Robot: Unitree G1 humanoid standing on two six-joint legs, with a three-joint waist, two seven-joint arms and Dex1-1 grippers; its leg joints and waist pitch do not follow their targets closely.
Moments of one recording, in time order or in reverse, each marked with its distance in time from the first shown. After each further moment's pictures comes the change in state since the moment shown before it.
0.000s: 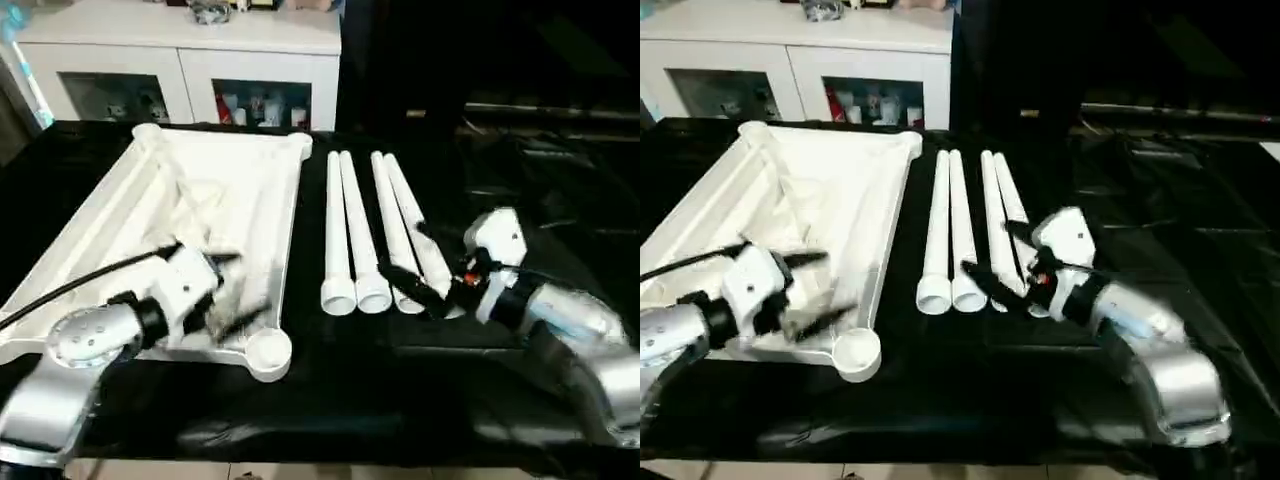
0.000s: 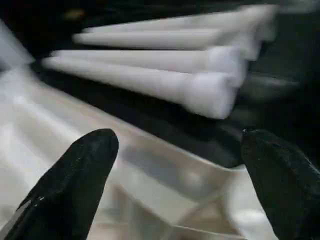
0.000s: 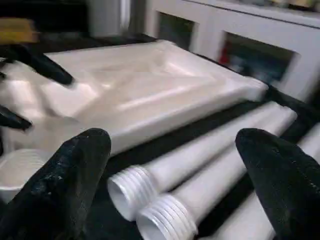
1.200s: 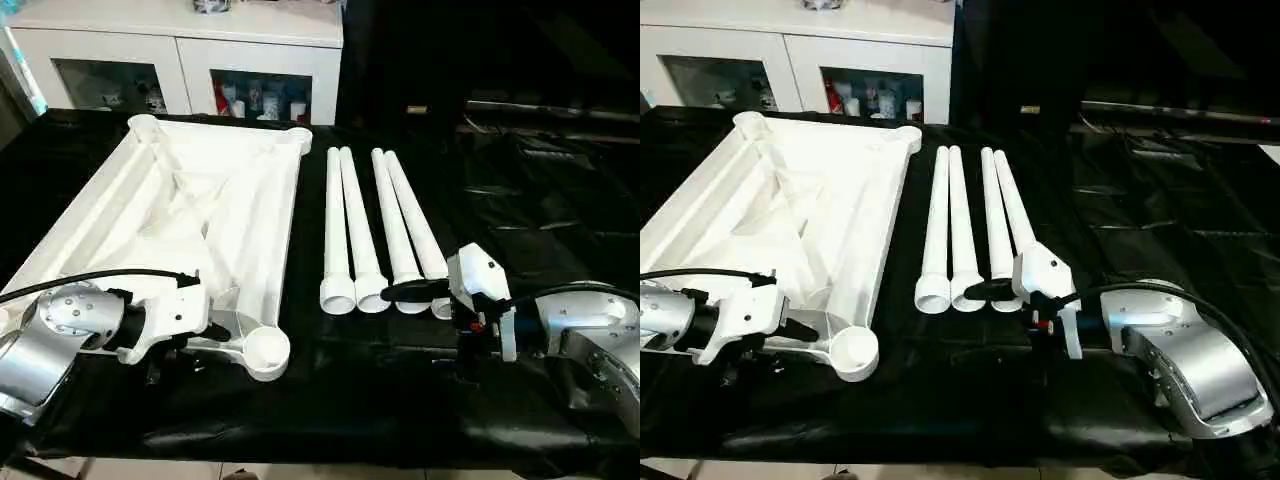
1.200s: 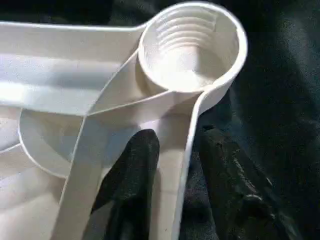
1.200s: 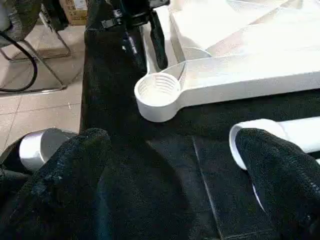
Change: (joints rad) left arm -0.157 0.184 -0.191 0.290 0.140 -0.119 -0.346; right arm -0.010 -0.211 0.154 -0.062 0.056 0.114 0.333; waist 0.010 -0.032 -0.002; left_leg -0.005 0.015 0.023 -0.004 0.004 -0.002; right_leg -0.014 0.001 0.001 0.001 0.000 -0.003
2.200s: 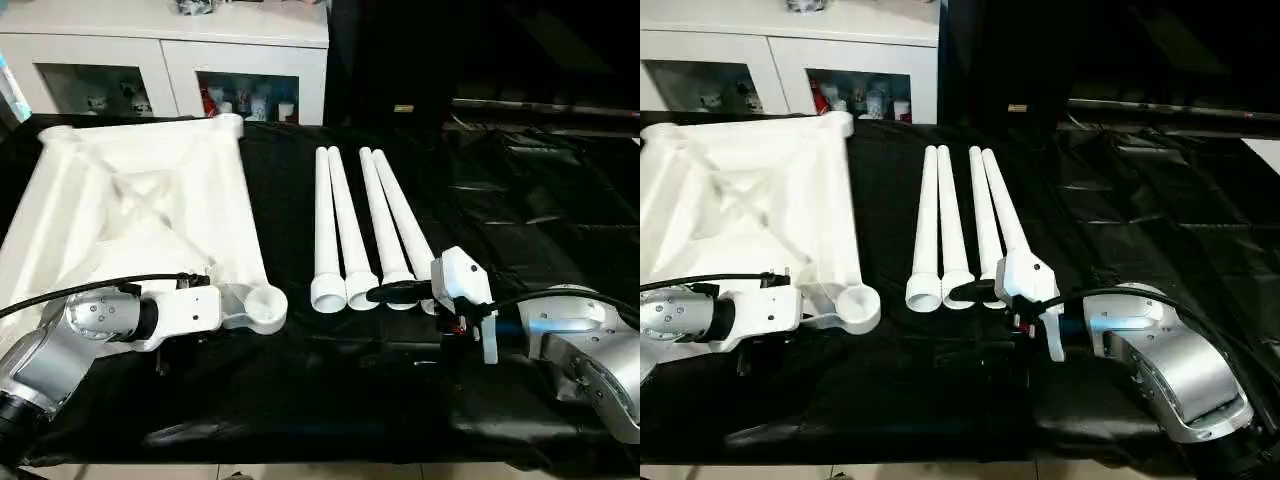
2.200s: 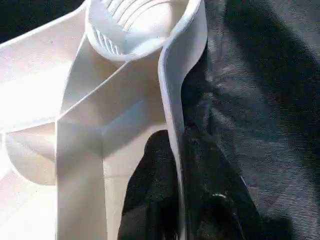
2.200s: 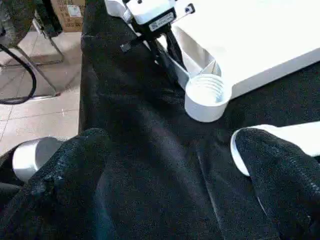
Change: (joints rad) left arm -0.017 -0.044 -0.031 0.066 0.208 -0.065 0.255; right arm -0.006 0.050 0.035 -0.018 -0.018 -0.005 -0.052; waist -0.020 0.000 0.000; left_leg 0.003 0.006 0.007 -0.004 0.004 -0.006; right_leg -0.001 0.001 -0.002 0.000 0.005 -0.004
